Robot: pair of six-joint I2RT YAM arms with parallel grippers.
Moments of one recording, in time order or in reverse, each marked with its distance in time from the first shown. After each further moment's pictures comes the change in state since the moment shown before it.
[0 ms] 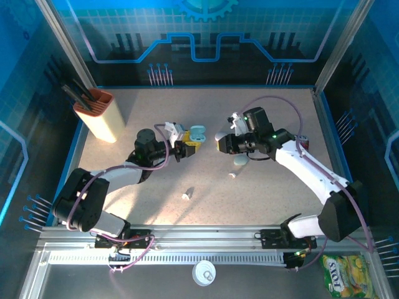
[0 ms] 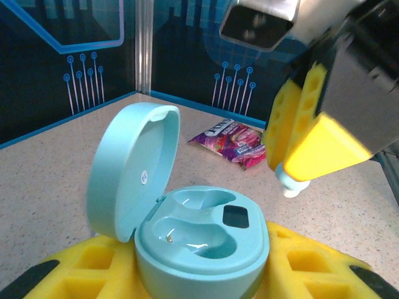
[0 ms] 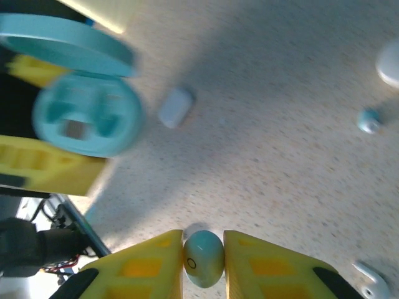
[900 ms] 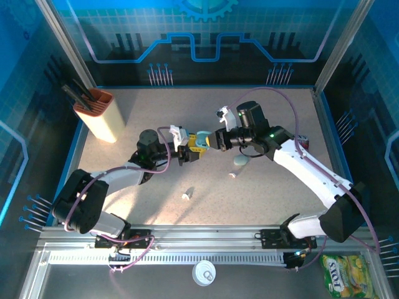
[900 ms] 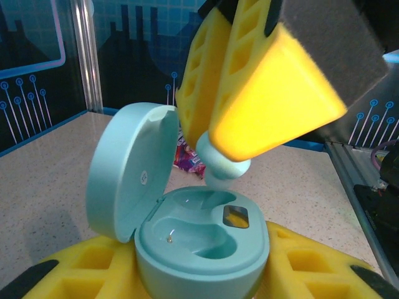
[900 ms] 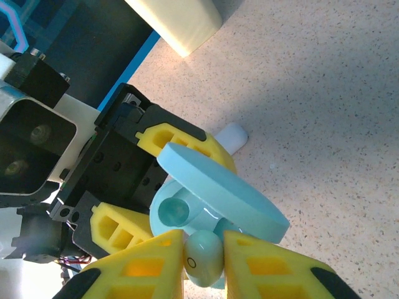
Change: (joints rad) left arm -0.048 -0.019 0.015 0.013 0.115 0.023; right arm 0.081 -0.002 0.090 0.055 -0.003 -0.074
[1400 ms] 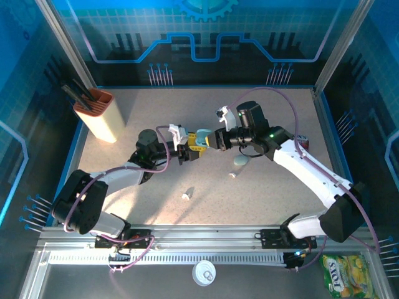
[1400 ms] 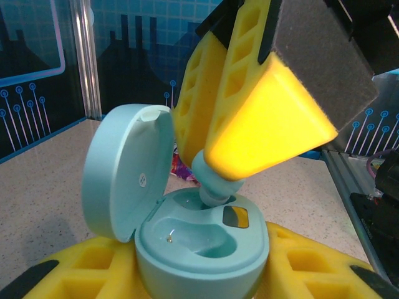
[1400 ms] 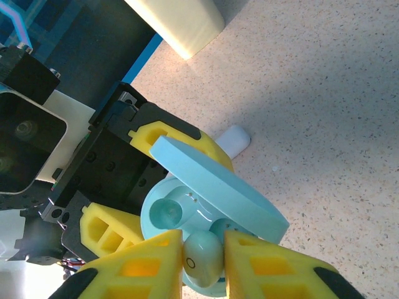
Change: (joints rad) left arm 0.000 -0.003 0.003 0.031 0.003 -0.039; right arm 0.000 0.003 -0.003 0.010 -0.004 0.008
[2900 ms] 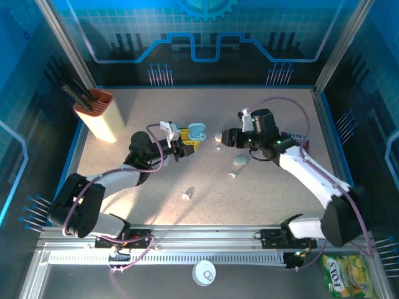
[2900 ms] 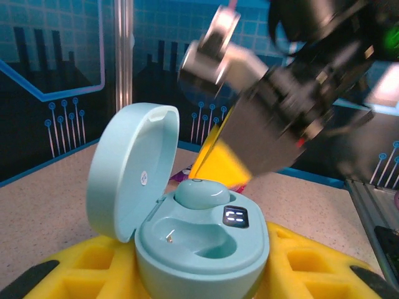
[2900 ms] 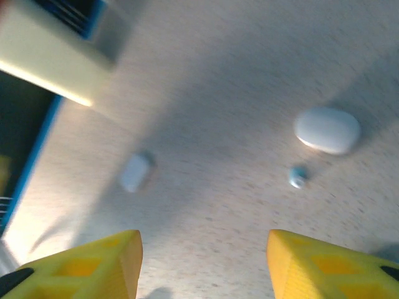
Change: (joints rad) left arm 0.052 -0.049 -0.048 0.097 -0.068 -0.100; right arm -0.154 -0.009 -0.225 0.161 0.178 0.139
